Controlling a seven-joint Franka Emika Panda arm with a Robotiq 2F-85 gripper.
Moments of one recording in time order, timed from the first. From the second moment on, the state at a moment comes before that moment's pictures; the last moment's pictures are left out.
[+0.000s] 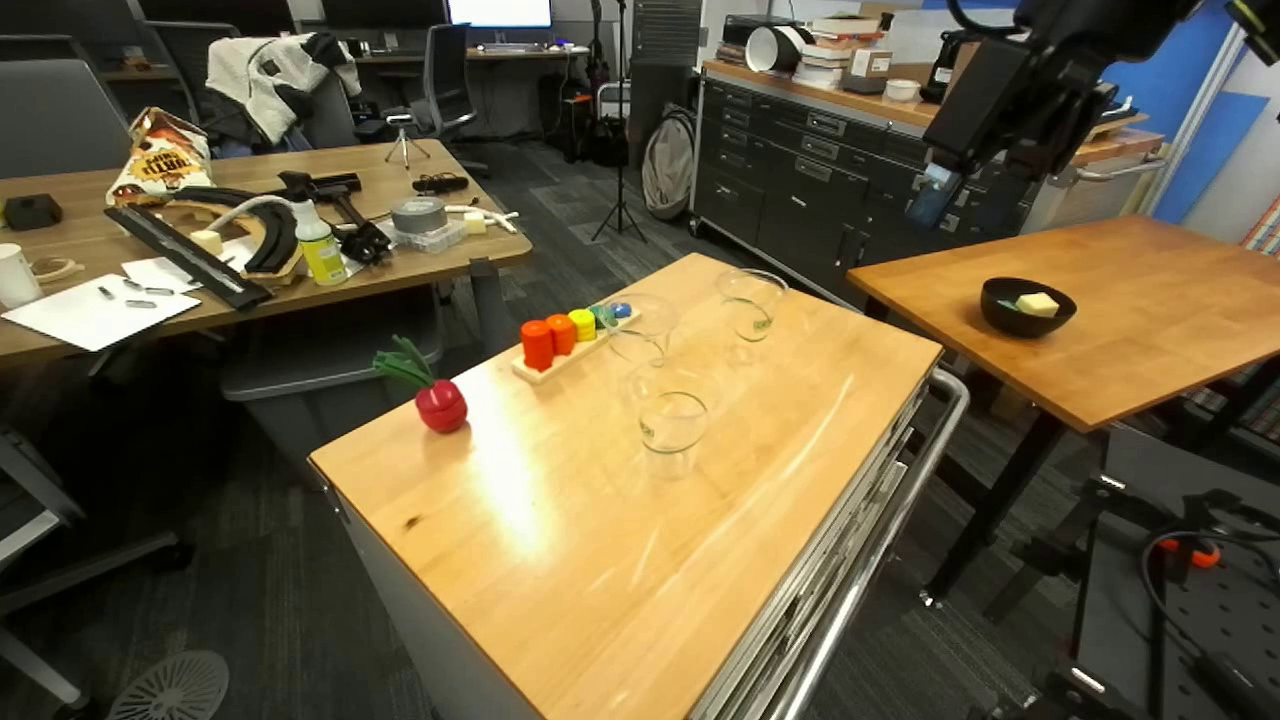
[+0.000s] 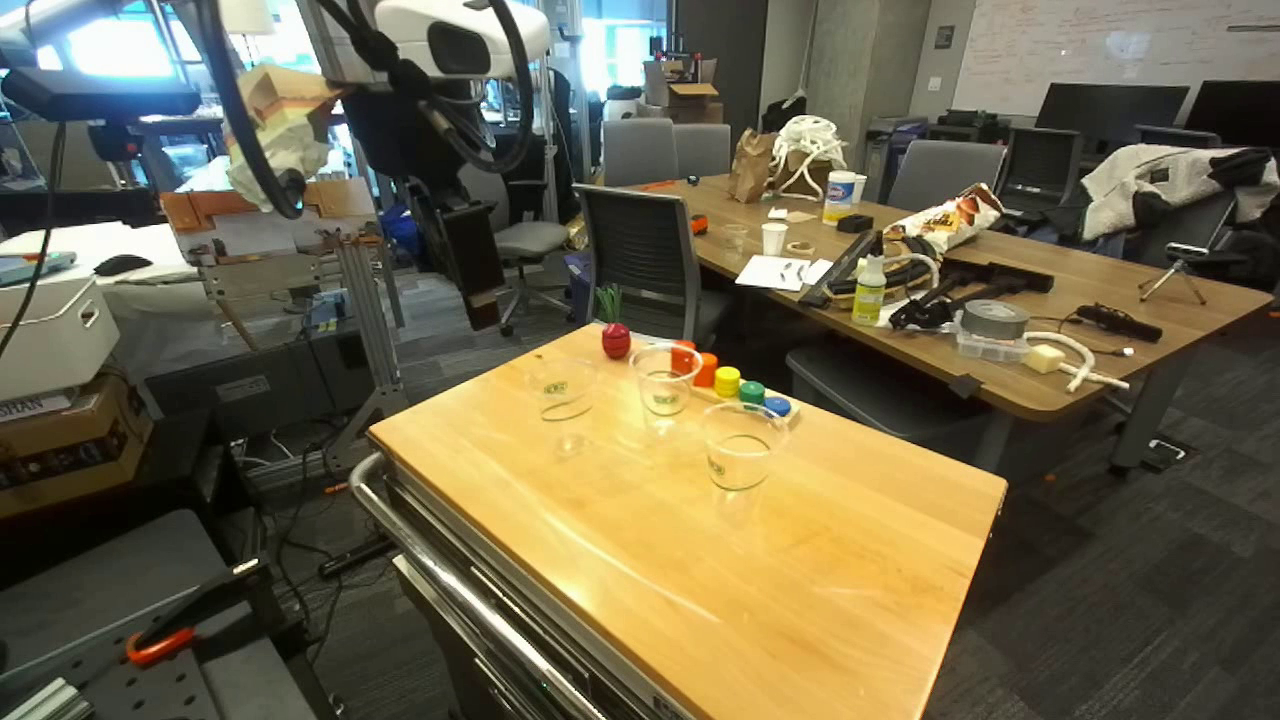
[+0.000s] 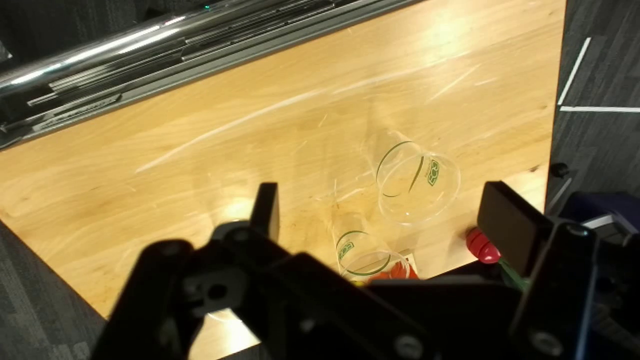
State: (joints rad) arm 0.02 -0.50 0.00 -2.74 0.18 2.42 0.15
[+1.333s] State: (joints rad) arm -0.07 0.14 -0.10 -2.26 0.15 2.44 0.03
